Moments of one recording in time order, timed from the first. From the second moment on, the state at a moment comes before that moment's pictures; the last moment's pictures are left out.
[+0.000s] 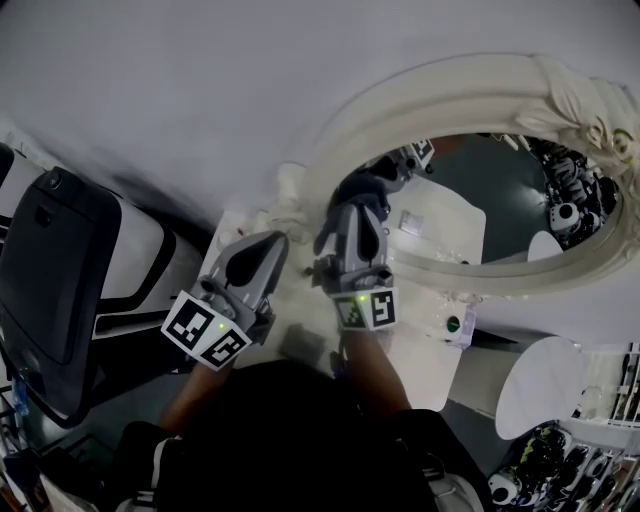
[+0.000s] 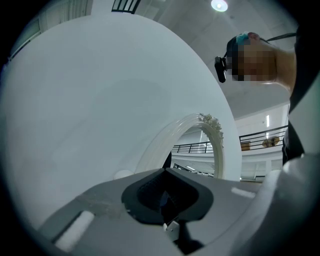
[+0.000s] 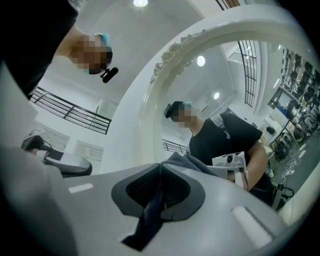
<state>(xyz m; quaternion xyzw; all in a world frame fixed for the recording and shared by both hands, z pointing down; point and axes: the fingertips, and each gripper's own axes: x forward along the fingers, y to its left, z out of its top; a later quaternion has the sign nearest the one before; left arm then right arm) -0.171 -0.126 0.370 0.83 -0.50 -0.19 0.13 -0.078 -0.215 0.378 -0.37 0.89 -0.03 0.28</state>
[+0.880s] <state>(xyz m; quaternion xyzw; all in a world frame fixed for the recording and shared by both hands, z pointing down) -0.147 -0.074 0.367 0.85 -0.48 -0.20 0.13 -0.013 -0.139 0.342 -0.43 0.86 -0.07 0.26</state>
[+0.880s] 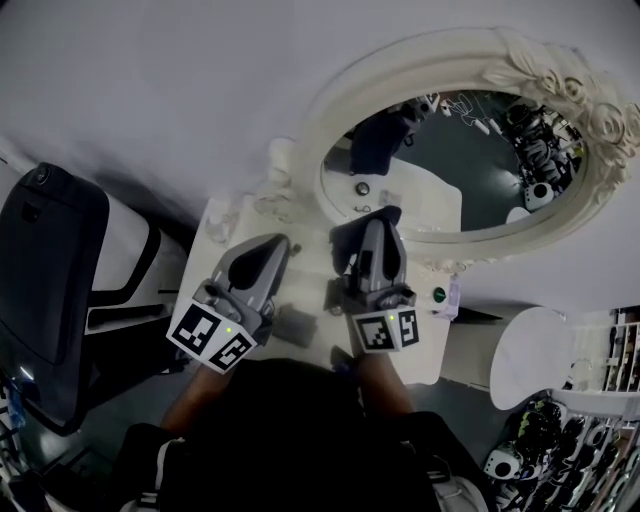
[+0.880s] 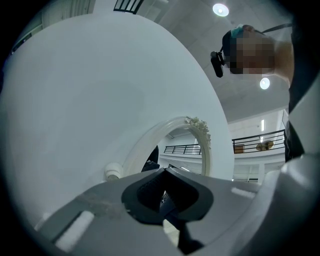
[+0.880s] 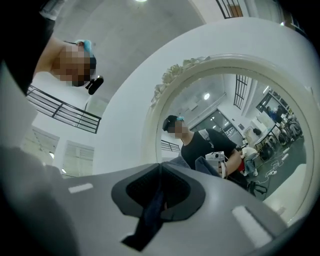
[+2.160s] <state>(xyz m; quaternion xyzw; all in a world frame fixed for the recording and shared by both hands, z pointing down) -0.009 -0.054 0.410 0.86 -0.46 -0.15 0.13 0.134 -0.070 0.418 -0.51 0.85 -0.11 0.08</state>
